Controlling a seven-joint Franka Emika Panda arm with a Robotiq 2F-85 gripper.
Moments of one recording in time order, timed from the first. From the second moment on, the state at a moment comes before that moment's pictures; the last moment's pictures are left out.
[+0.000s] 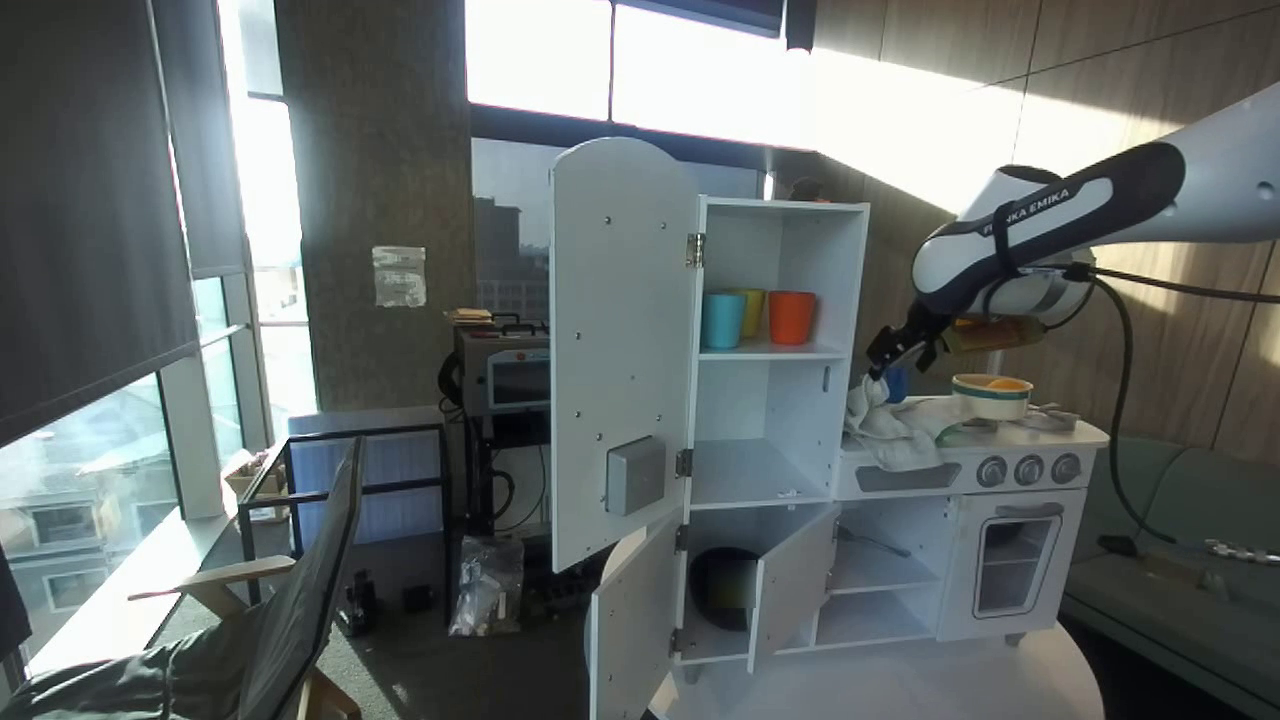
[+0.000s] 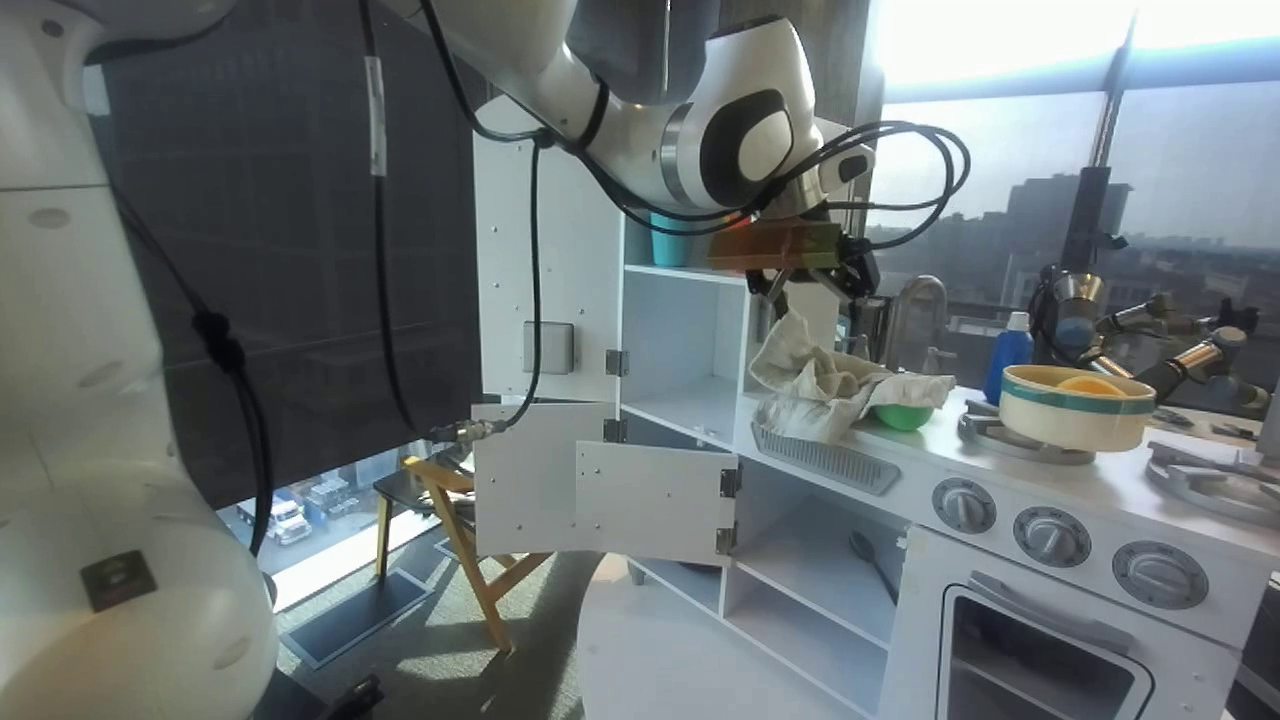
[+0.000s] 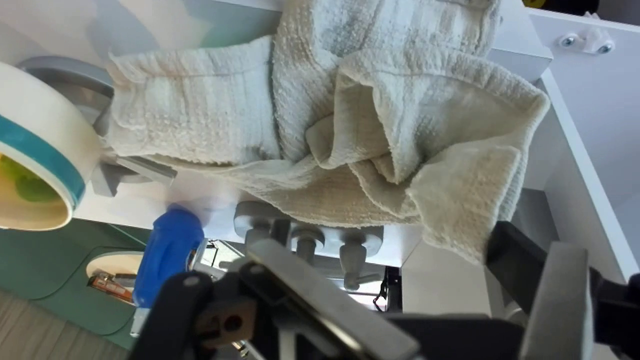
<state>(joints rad) -0.14 -0.12 -0.22 -2.07 -0.03 2.57 -0.24</state>
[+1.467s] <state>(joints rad) -0.17 0.01 -0.19 -2.02 0.12 2.50 -0.31</state>
